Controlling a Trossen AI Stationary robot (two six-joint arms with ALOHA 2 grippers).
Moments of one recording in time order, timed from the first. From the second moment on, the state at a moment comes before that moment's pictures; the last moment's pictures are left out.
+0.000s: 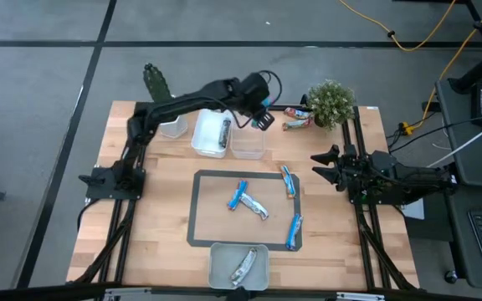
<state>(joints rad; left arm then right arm) 0.40 2.08 2.08 -0.84 -0.07 -0.28 -0.01 0.01 0.06 0.02 0.11 0.49</state>
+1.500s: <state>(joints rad) 0.19 1.77 2.09 -1.15 -0.01 -0.31 -0.01 0.01 0.06 -0.04 0.11 0.49</state>
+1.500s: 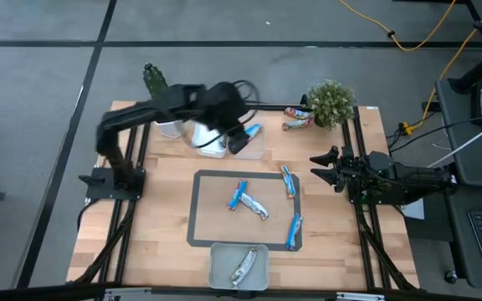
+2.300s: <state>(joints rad) -0.16 1.77 2.09 -1.41 -0.33 -0.70 -0.01 0.01 0.06 -0.04 0.11 0.49</state>
